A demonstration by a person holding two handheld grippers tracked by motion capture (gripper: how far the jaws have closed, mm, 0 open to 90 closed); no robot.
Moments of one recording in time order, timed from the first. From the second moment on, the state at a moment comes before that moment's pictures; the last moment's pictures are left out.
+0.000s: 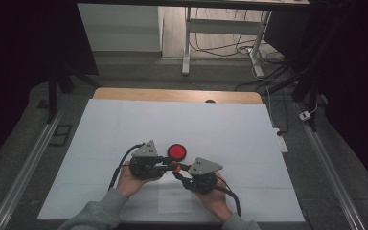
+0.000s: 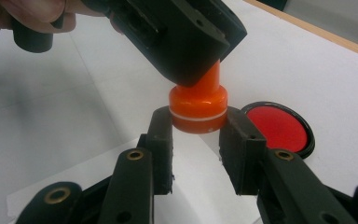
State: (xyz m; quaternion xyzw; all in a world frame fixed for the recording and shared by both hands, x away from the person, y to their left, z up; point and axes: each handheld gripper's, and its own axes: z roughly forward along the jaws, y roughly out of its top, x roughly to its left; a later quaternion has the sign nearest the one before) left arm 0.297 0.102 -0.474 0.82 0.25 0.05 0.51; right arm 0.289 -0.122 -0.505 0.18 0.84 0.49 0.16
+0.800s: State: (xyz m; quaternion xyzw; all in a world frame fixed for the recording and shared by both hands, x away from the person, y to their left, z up) left arm 0.301 0.126 -0.472 0.81 0.27 0.04 0.52; right arm 0.291 -0.131 -0.507 0.19 0.84 0.48 0.16
